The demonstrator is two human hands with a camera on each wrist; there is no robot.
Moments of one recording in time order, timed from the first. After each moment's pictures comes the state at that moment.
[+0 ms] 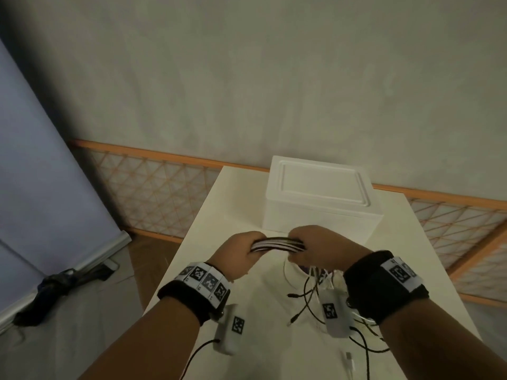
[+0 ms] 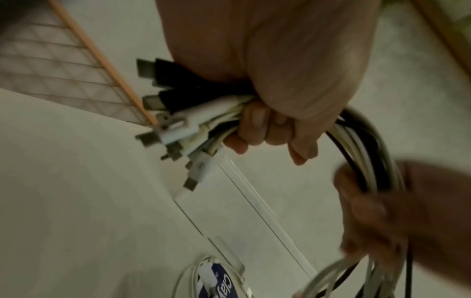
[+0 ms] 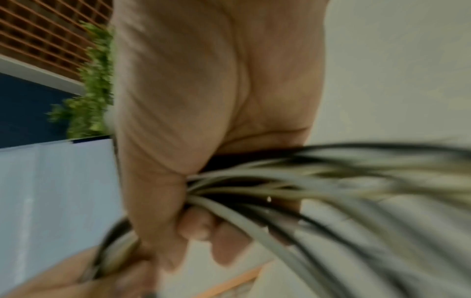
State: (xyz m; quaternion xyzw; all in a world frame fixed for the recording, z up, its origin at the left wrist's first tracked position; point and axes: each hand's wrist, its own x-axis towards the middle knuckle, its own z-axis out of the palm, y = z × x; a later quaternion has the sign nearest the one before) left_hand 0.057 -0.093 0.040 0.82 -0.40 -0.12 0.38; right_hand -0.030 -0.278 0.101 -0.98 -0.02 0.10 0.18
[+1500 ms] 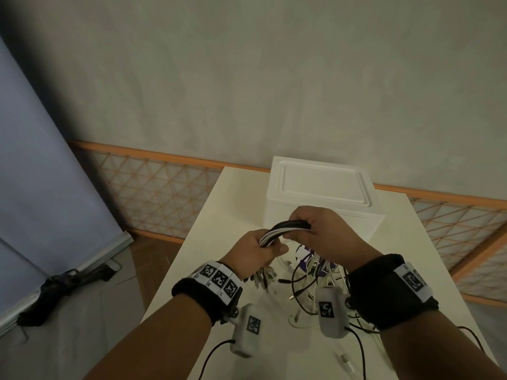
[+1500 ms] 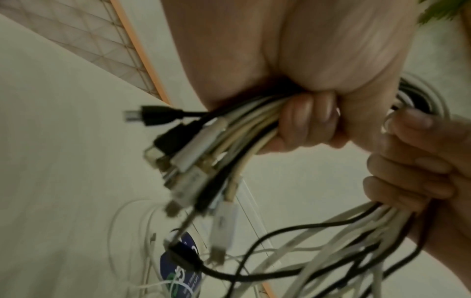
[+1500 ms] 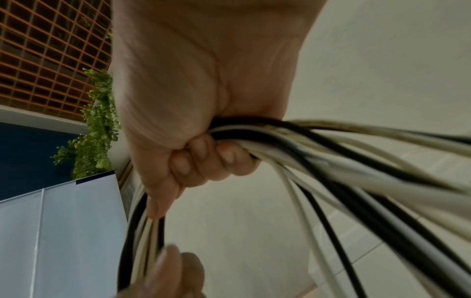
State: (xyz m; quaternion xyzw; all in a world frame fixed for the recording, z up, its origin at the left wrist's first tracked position) left_hand 0.041 -0.113 0.046 0.69 -0.25 -0.29 0.62; right_hand -0.038 -0.271 0.124 -0.94 0.00 -0.09 0.34
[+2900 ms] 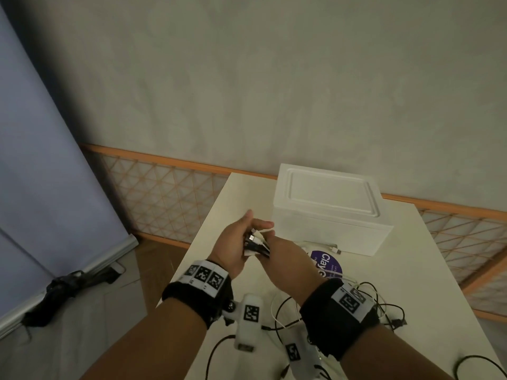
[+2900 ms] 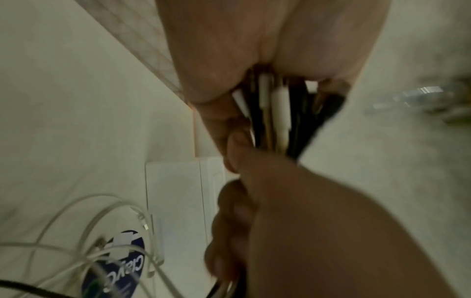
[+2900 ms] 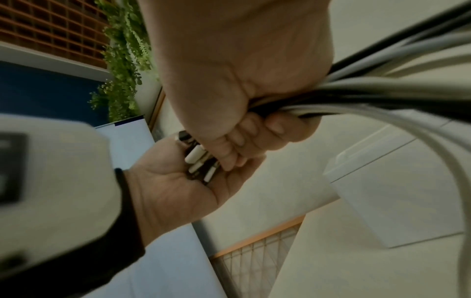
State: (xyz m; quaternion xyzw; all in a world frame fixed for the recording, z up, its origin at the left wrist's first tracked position) left_hand 0.060 -0.095 0.074 0.53 -0.07 -0.30 0.79; right_hand -0.008 -0.203 0.066 -0.98 0.06 -0.07 0.18
